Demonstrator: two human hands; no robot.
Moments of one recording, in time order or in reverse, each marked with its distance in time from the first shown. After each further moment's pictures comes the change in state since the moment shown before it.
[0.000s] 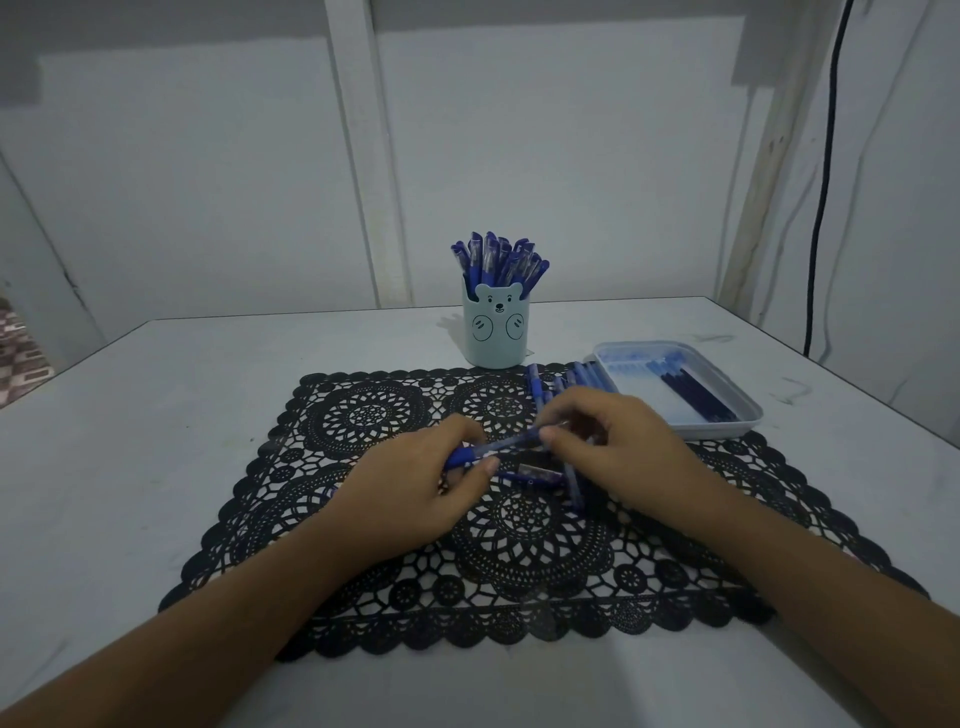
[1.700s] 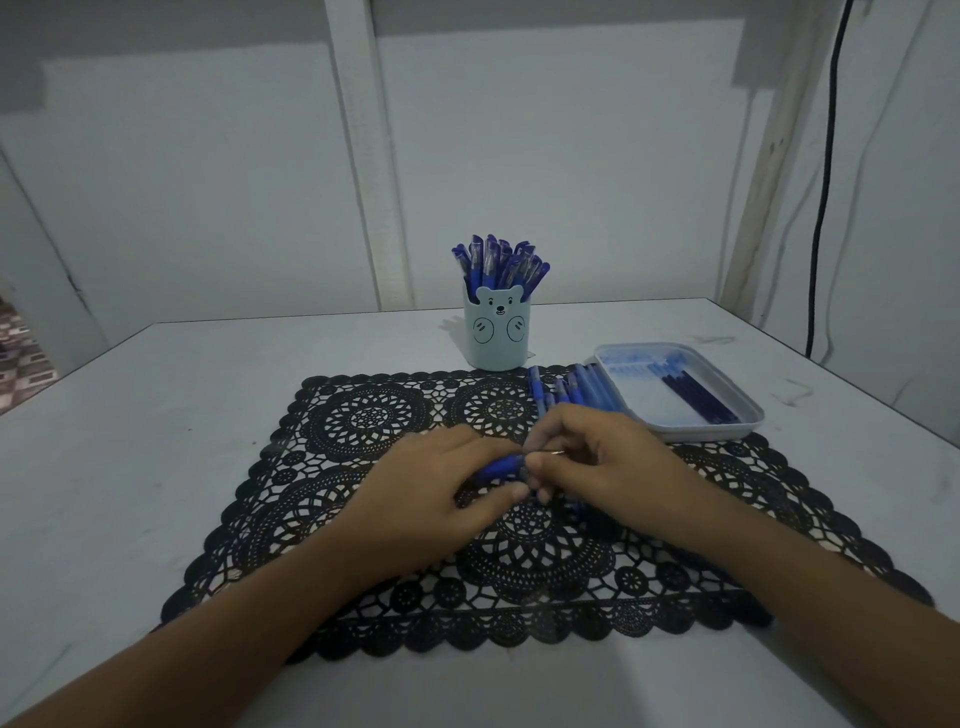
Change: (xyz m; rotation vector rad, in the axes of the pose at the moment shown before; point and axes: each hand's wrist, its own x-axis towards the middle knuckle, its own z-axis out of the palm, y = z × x) left_hand 0.003 0.005 0.005 0.034 -0.006 0.139; right_hand -0.005 -0.004 0.004 0.203 -0.187 0.021
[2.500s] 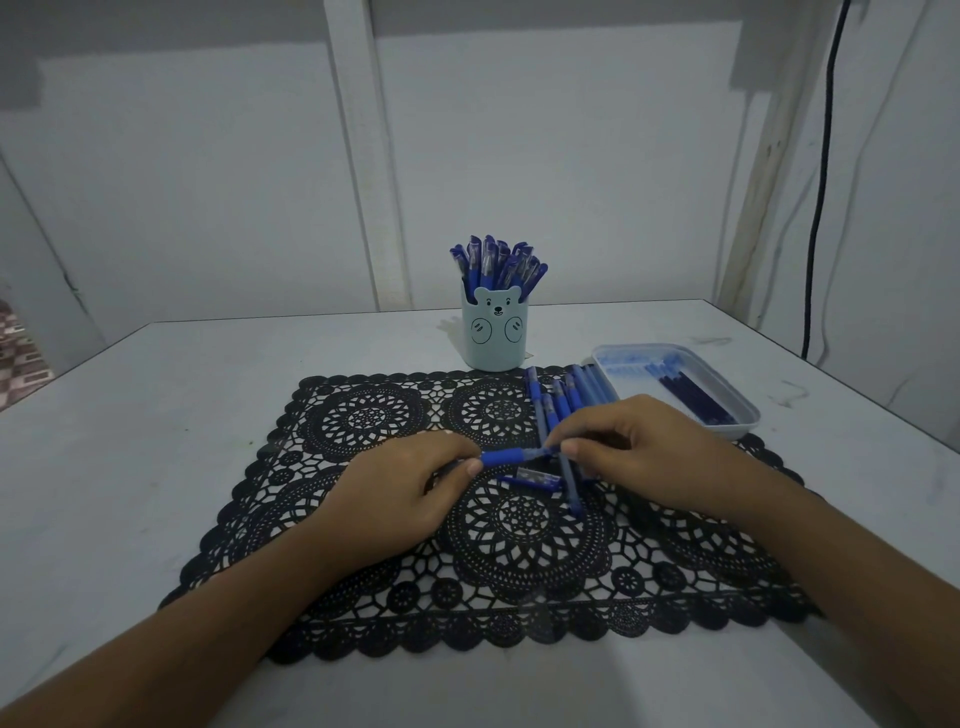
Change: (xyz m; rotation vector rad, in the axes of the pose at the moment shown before) left_hand -0.008 -0.016 -0.005 -0.049 -0.034 -0.171; right_hand -0.001 0.000 -0.029 -0.313 -0.036 0.021
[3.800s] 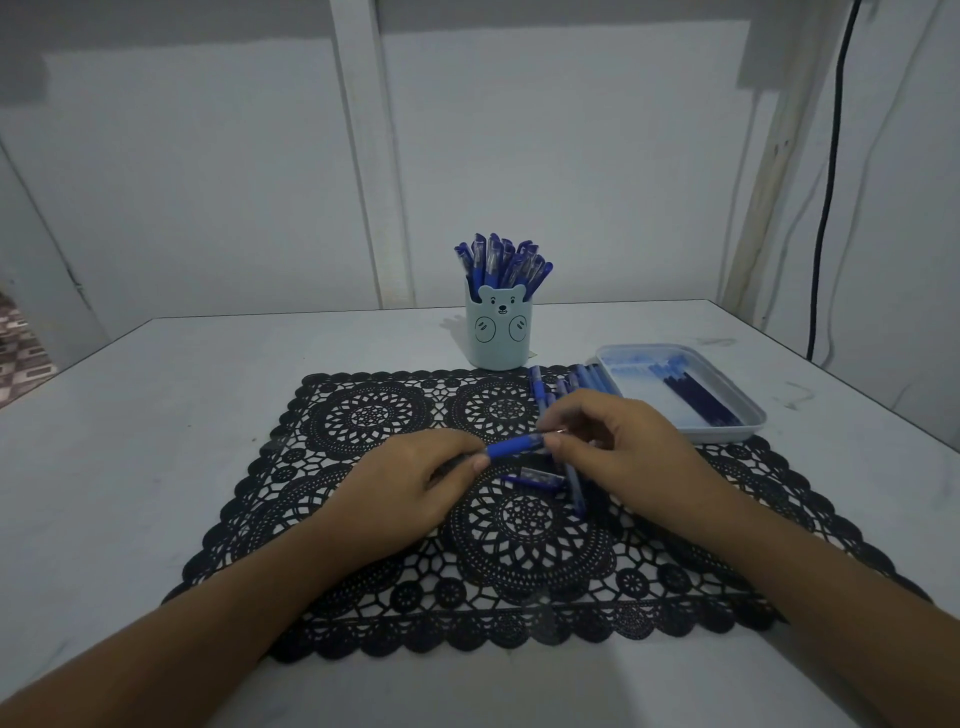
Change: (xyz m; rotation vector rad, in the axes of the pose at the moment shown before) left_hand 0.002 0.000 0.000 -0.093 0.011 0.001; right_hand 0.006 -0.001 0.024 0.130 0.223 -0.017
